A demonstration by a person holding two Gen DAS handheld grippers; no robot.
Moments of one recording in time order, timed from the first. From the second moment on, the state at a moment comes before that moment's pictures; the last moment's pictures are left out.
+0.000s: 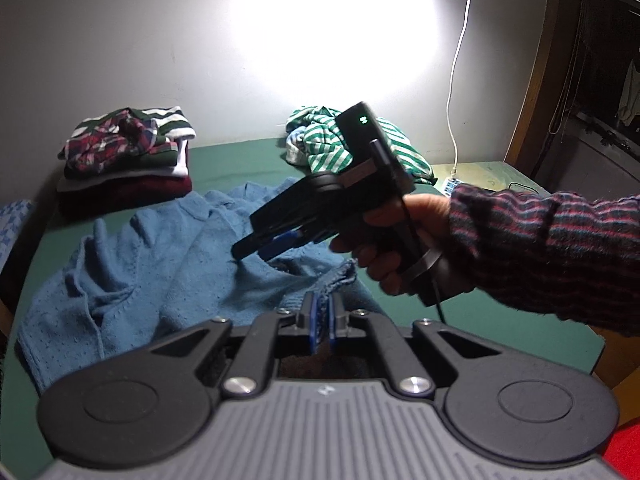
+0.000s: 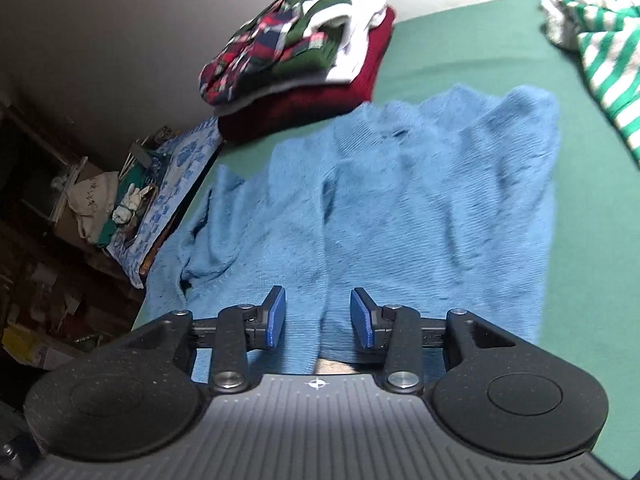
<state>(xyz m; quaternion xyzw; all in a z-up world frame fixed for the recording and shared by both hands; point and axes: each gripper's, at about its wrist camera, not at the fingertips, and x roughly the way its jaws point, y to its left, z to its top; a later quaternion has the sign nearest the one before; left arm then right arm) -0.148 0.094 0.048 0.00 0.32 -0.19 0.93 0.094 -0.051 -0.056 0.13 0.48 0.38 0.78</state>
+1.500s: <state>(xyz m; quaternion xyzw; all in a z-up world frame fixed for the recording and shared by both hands) -0.155 0.028 -0.042 0.33 0.31 -0.32 0.83 -0.024 -0.133 -0.068 0.16 0.50 0.36 0.77</state>
